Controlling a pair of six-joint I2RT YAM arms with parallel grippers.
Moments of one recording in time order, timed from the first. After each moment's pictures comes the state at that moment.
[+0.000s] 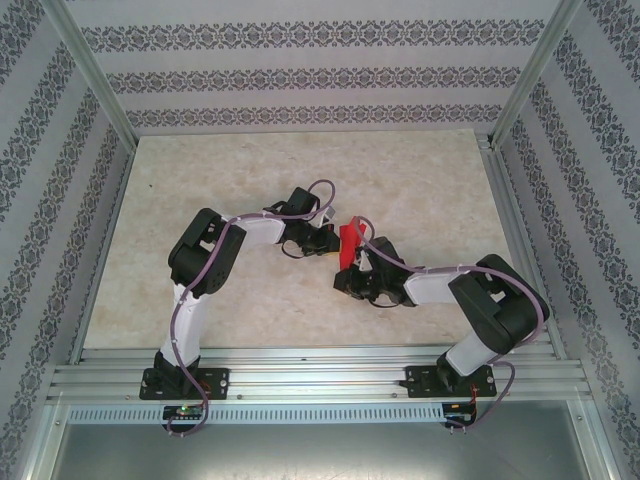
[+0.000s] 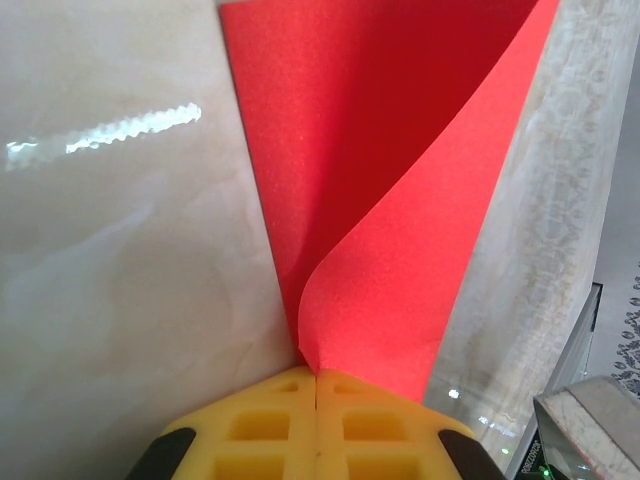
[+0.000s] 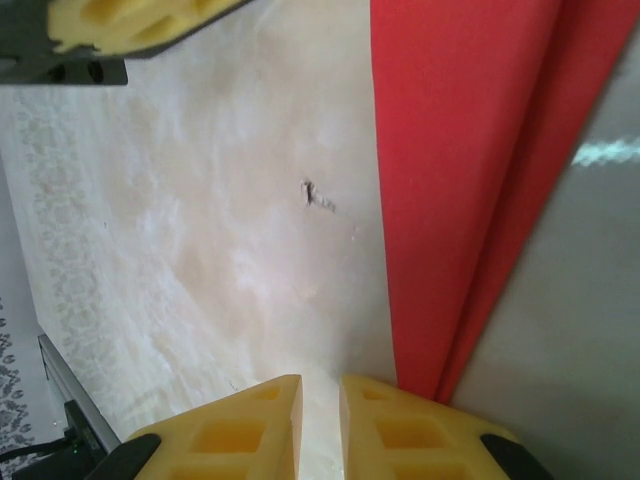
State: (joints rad) left arm -0.58 2.18 1.37 -0.17 0.68 -0.66; right arm 0.60 1.58 0.50 0.22 -0.47 0.89
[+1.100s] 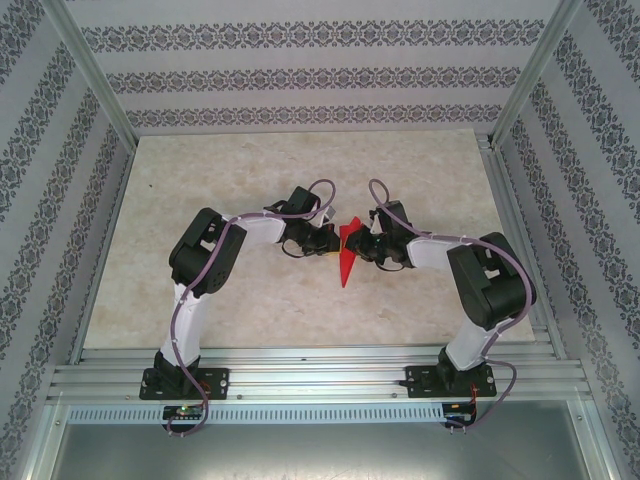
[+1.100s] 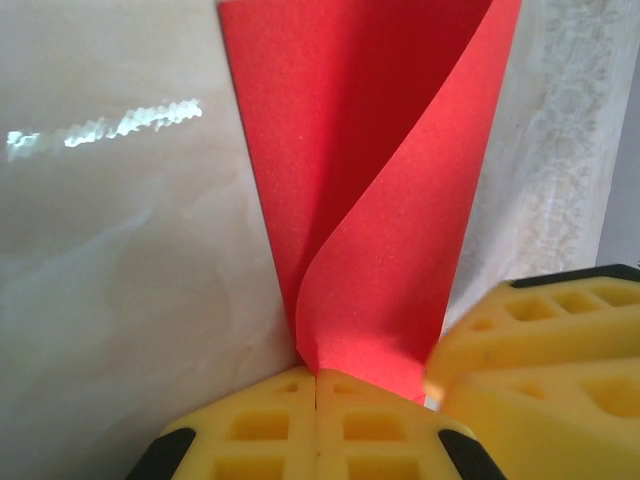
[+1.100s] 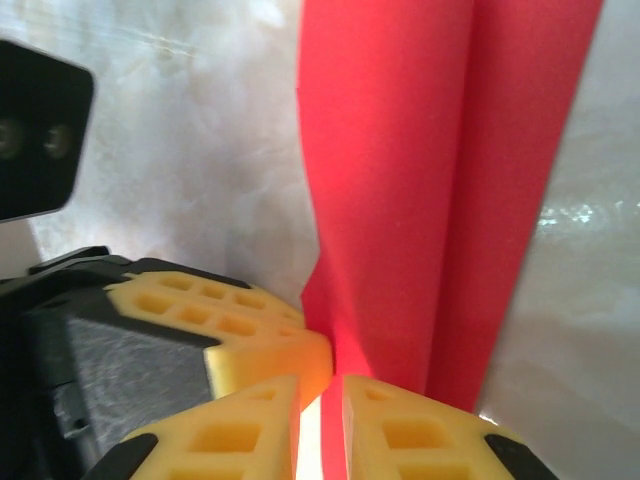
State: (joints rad) left arm -0.58 2.19 1.38 -0.19 0.69 -0.66; right arm 0.38 1.73 0.79 0.06 -0.44 0.78
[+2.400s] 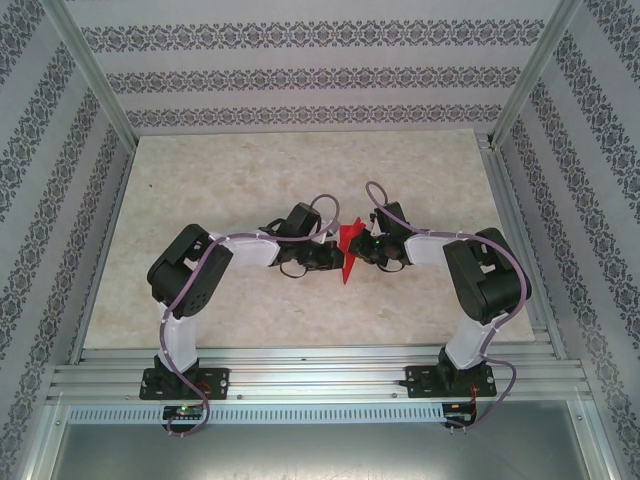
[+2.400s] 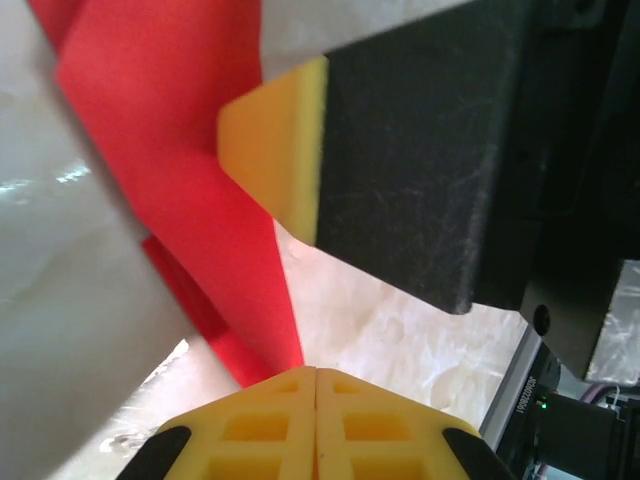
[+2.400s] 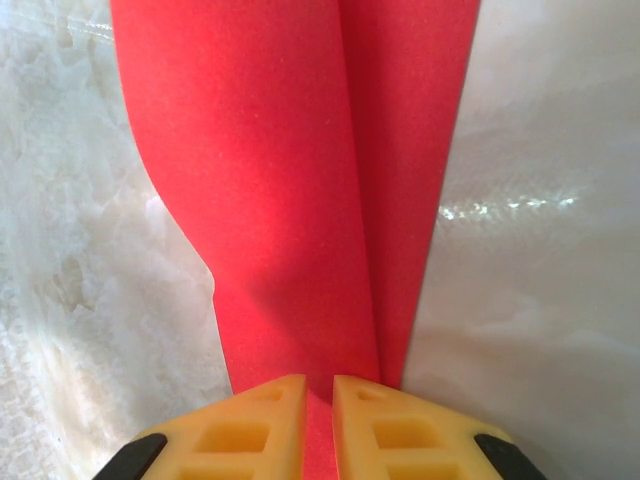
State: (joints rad) left arm -0.68 1.96 1.11 0.00 0.64 -0.68; right arm 0.38 1.77 0.82 -0.01 -0.39 0.73
